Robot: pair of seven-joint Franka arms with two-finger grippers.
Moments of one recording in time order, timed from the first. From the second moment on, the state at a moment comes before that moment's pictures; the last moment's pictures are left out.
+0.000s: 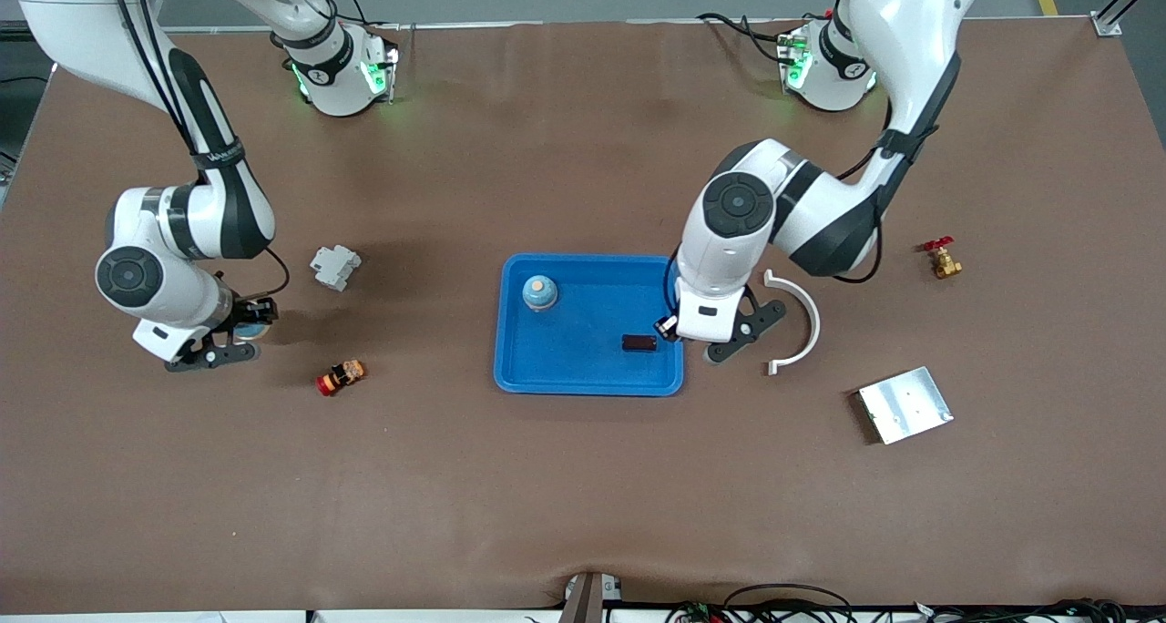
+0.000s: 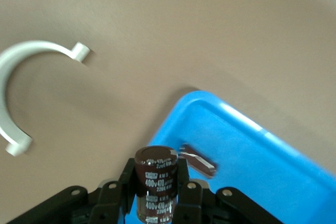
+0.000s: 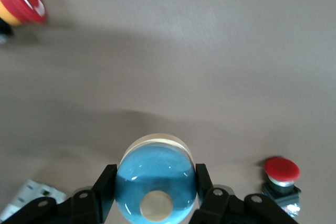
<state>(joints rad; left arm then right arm) -0.21 0.51 -0.41 -1.63 0.28 2.13 -1.21 0.03 0.36 -0.11 -2.07 -0.21 2.28 -0.14</state>
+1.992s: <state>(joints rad) 0.13 0.50 -0.43 -2.22 0.69 2.79 -0.73 0.20 0.35 -0.14 -1.94 0.05 2.02 -0.07</state>
